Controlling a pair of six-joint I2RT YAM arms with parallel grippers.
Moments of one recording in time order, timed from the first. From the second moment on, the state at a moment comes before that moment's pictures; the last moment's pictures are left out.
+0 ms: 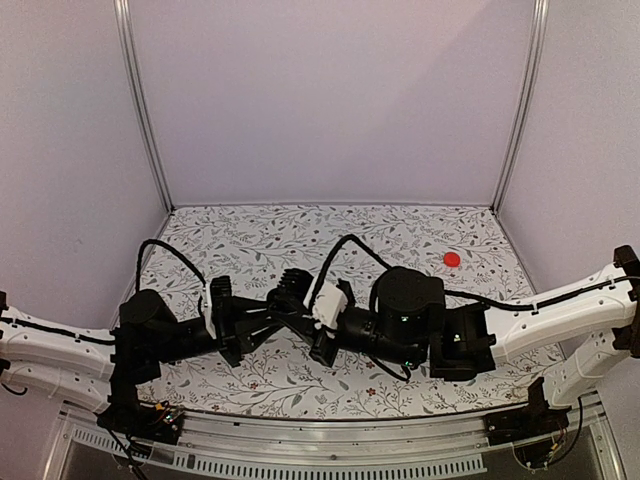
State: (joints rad) left arm -1.13 0.99 0.28 0.84 0.12 0.08; right arm 1.43 1.52 1.01 0.42 0.26 -0.24
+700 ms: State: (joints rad) left arm -1.12 1.00 0.28 0.84 0.13 0.07; right arm 1.43 1.52 1.01 0.41 0.26 -0.24
